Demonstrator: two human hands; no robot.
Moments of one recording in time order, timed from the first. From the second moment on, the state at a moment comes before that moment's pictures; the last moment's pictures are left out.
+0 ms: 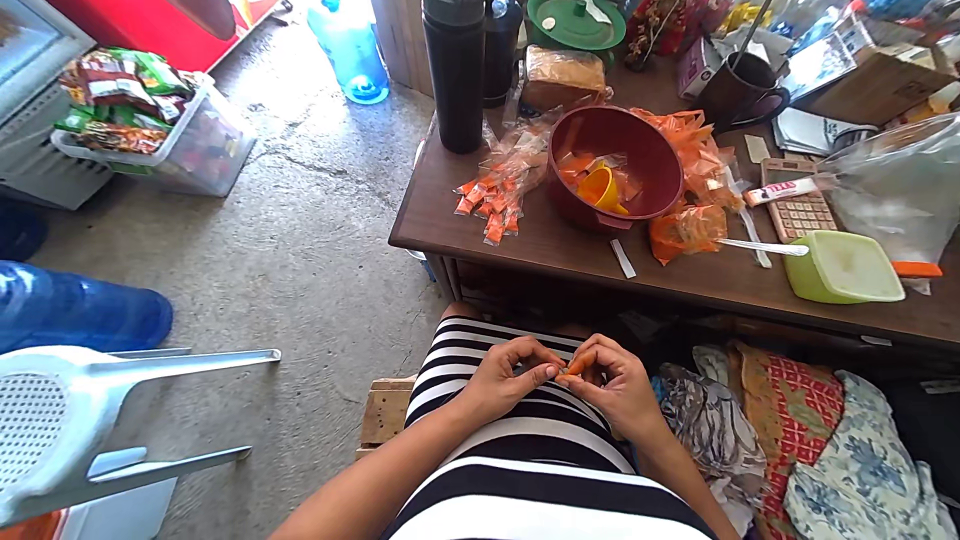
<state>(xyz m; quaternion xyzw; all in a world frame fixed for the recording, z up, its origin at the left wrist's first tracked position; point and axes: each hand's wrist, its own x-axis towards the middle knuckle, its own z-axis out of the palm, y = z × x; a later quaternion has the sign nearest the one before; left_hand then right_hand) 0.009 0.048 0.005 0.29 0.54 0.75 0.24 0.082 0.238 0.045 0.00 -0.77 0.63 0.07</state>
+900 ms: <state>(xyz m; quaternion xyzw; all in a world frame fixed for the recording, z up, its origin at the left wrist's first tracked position) 0.010 0.046 0.007 0.26 0.58 0.75 0.19 0.082 0.237 0.045 0.00 -0.73 0.69 0.02</state>
